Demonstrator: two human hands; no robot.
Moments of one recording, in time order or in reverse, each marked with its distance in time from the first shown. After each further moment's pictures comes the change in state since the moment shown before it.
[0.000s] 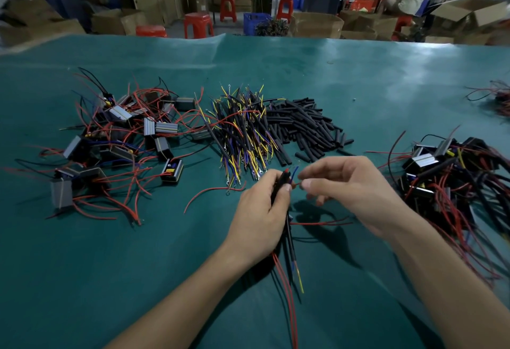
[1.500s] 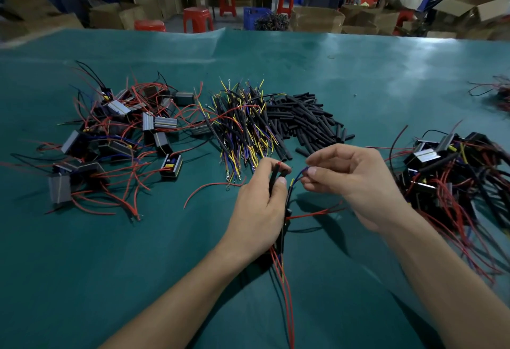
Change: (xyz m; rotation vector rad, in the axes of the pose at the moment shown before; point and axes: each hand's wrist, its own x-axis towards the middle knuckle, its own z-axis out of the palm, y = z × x) left_hand 0.001 0.003 0.000 -0.065 0.040 -0.023; right_hand 0.001 0.002 0.007 0.176 0.146 -0.011
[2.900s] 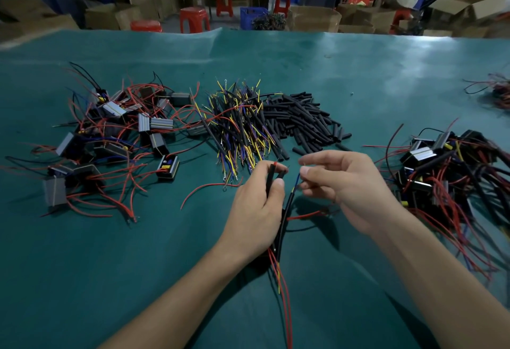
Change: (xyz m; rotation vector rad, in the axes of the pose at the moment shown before) left_hand 0.000 0.000 0.000 0.077 0.013 0.008; right_hand -0.001 0.002 0.007 0.091 0.038 0.135
